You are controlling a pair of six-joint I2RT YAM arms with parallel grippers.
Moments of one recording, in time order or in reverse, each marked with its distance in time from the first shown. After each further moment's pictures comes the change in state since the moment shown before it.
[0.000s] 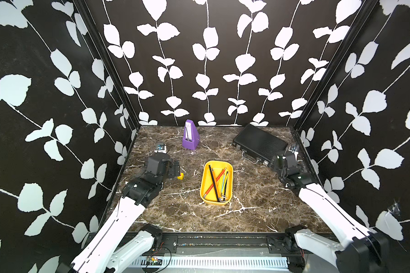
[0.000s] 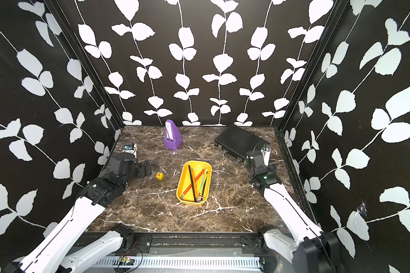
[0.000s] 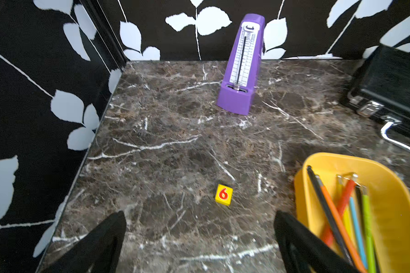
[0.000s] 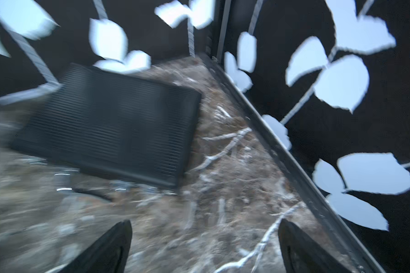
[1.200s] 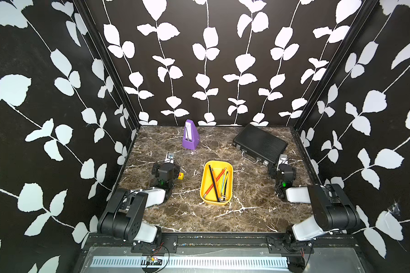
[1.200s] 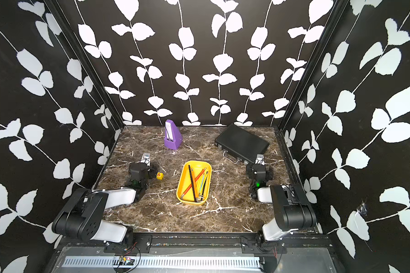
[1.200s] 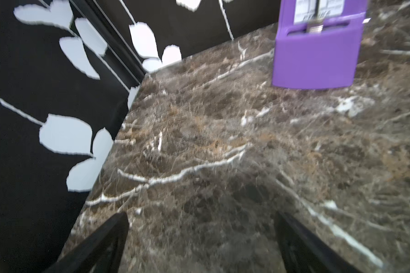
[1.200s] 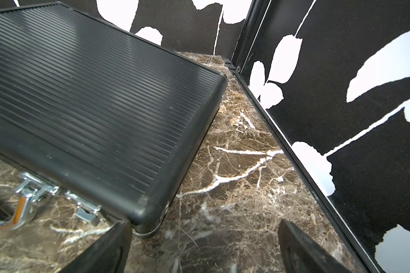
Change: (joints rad) left arm 0.211 0.593 -0.532 1.356 -0.024 0.463; right arm -0.169 0.447 -0.347 1.094 -0.225 -0.410
